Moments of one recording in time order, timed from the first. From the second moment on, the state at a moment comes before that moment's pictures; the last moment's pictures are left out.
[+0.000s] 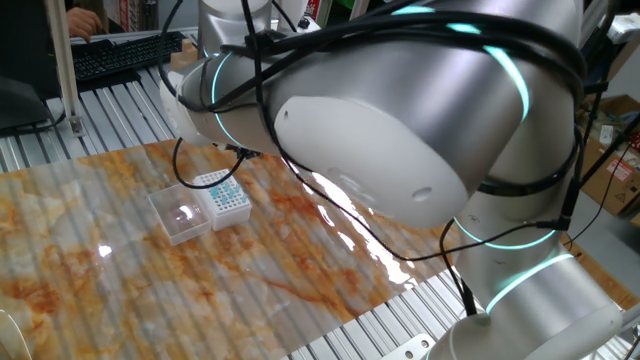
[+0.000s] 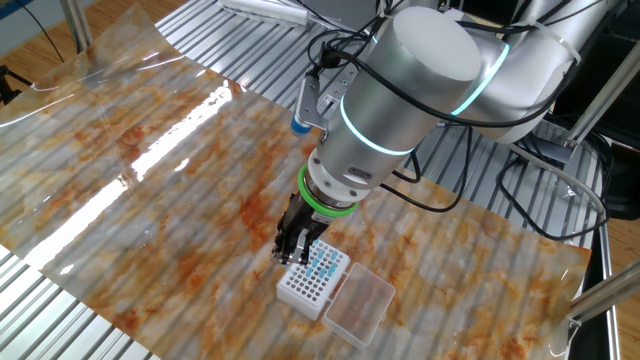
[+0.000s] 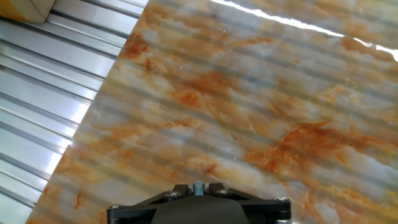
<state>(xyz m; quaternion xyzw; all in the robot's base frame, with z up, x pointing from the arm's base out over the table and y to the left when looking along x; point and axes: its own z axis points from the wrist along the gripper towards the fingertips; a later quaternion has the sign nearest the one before) 0.605 0.061 0.100 0.53 0.83 -0.05 0.15</state>
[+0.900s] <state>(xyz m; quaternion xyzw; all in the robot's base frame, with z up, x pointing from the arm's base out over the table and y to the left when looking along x) 0.603 0.067 0.096 0.53 0.83 -0.05 0.15</state>
